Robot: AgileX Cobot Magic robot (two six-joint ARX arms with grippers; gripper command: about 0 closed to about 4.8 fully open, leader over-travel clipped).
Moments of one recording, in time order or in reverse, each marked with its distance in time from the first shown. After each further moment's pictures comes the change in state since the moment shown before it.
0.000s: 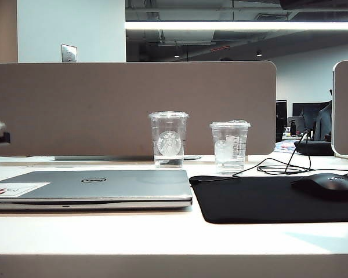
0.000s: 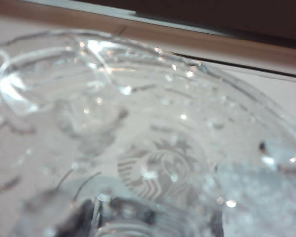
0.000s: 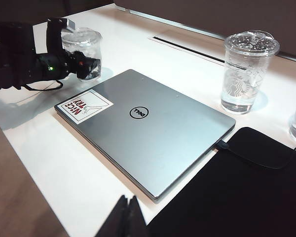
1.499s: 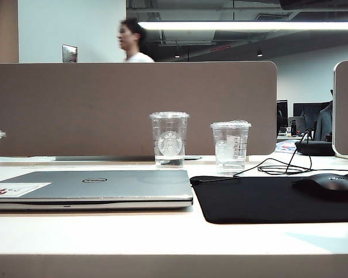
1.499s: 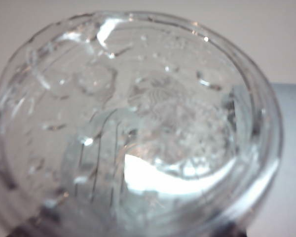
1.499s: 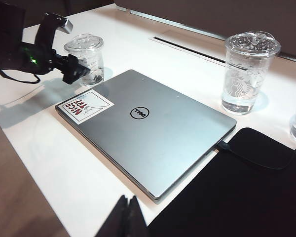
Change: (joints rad) left arm 0.000 -0.338 0.016 -0.640 -0.044 0.160; right arm 0.000 0.000 0.000 0.000 0.000 0.000
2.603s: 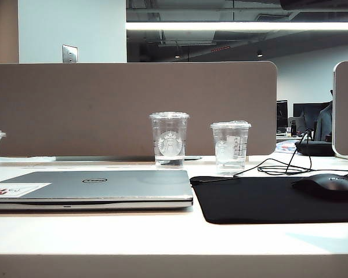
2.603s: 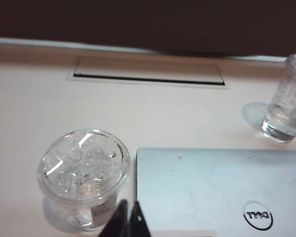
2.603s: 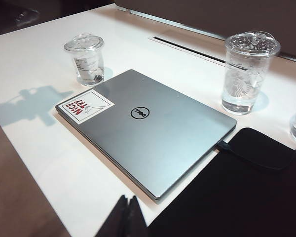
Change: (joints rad) left arm -0.003 -0.752 0.000 -0.514 0.220 -0.077; right arm 0.000 0.000 0.000 -0.001 0.000 0.000
